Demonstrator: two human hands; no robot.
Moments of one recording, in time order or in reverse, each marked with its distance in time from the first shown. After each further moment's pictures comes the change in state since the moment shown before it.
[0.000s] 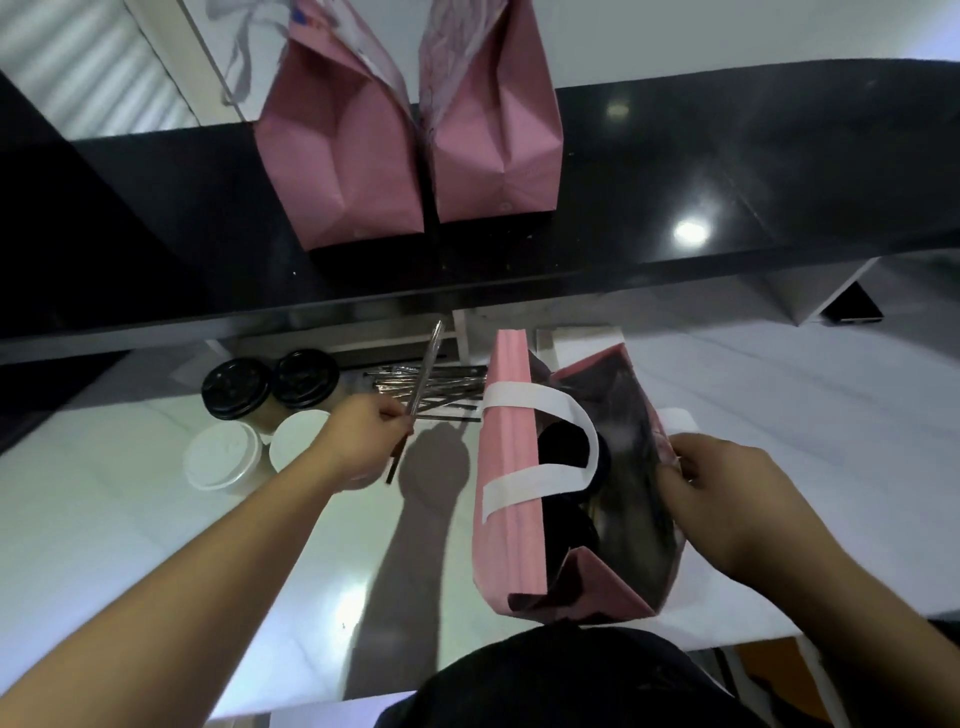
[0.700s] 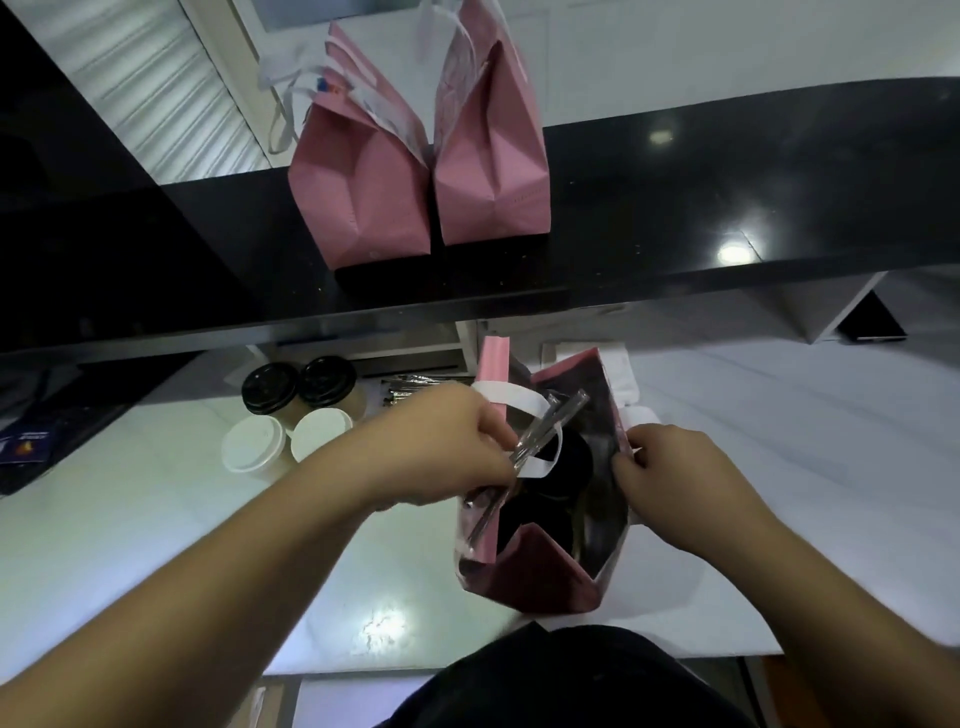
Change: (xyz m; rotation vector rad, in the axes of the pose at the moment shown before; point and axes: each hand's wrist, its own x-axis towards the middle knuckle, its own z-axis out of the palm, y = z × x) left_hand -0.148 0.182 -0.025 0.207 -0.317 0.108; right_hand 0.010 0.005 -0.009 -0.007 -0.040 -0.083
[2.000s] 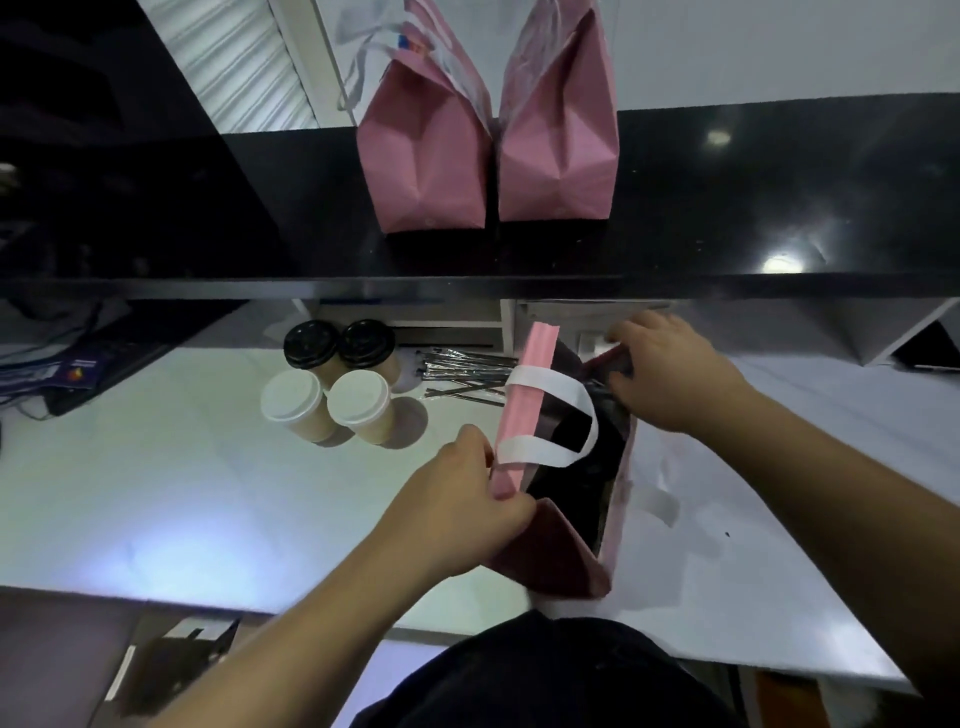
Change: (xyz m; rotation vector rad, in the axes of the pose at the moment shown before) left_hand -0.023 -0.053 0.081 -0.075 0.310 -0.160; right_hand 0.083 -0.040 -0.020 -0.272 0.044 -0.377
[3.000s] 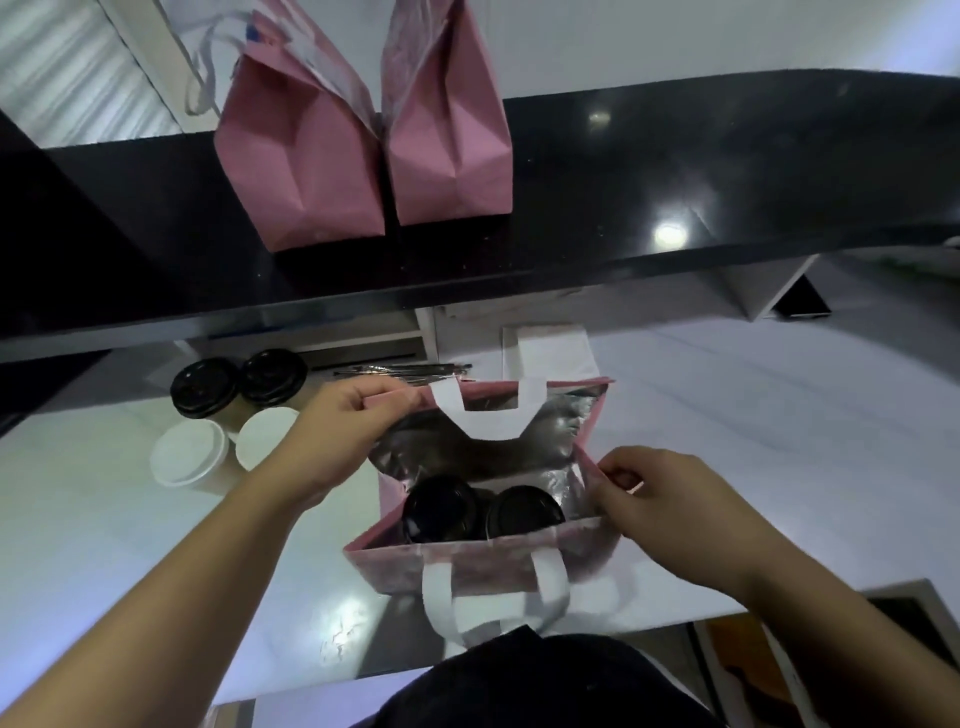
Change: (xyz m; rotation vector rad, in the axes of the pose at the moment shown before) left_hand 0.107 -0.042 -0.041 -0.623 -0.086 0.214; right_hand -0.126 -0.004 0.017 0.433 -0.150 0.344
